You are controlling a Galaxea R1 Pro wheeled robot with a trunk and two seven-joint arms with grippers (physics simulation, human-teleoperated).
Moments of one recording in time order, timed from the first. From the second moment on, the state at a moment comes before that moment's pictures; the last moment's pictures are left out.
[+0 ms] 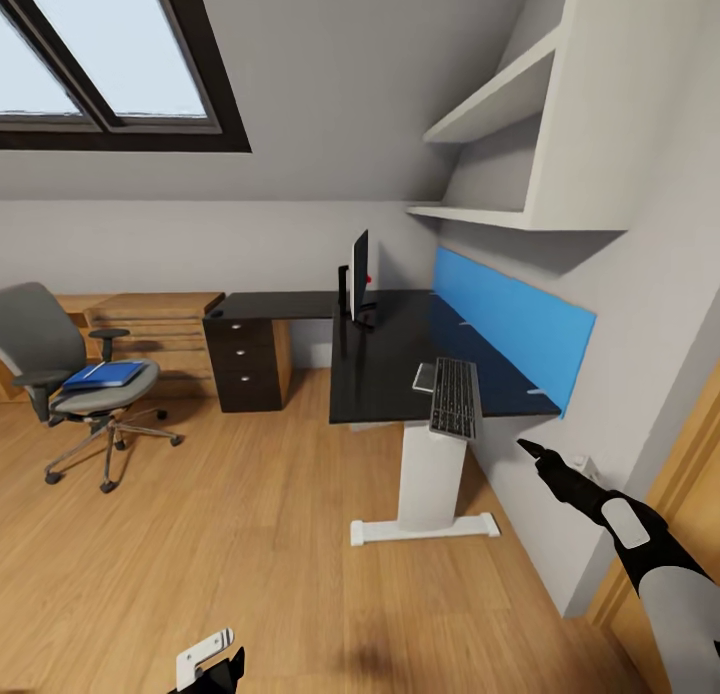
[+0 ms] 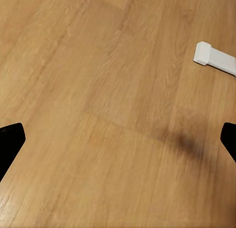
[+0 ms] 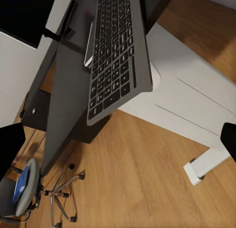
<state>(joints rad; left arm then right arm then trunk) -0.15 -0.02 0.06 -0.70 0.35 -0.01 0.10 -0.77 -0.26 -0.42 -0.47 -0.61 0.43 0.44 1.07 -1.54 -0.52</state>
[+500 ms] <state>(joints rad) -0.15 -0.02 0.06 -0.70 0.35 -0.01 0.10 -0.76 -0.26 -0.42 -0.47 -0.61 0.43 0.45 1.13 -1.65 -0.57</state>
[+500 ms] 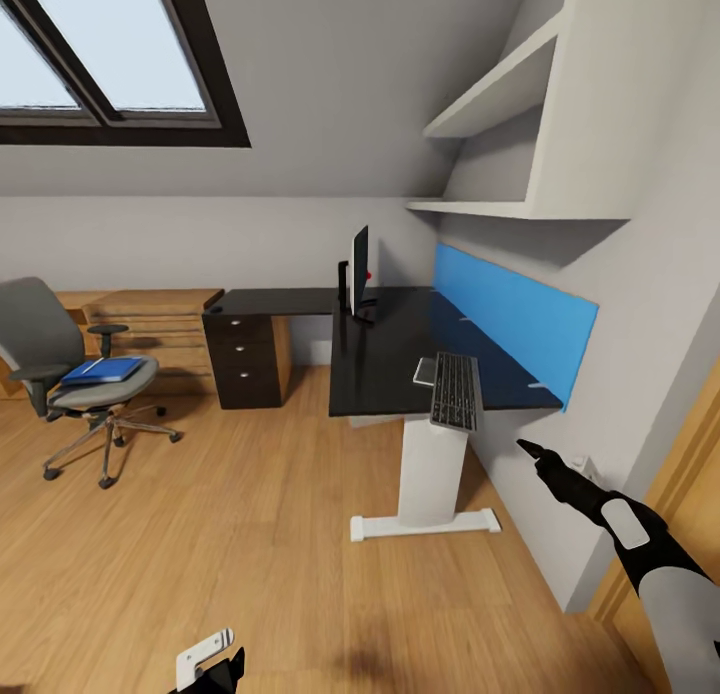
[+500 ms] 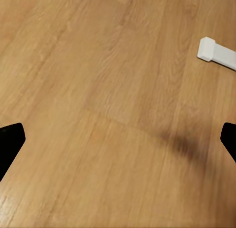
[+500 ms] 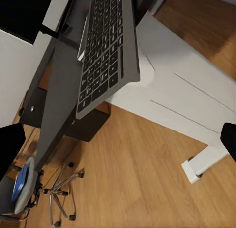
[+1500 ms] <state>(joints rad) -0.15 -0.02 0.06 -0.70 0.35 -0.01 0.10 -0.76 -0.24 -0.43 -0.38 -0.80 0.43 0.49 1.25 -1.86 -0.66</state>
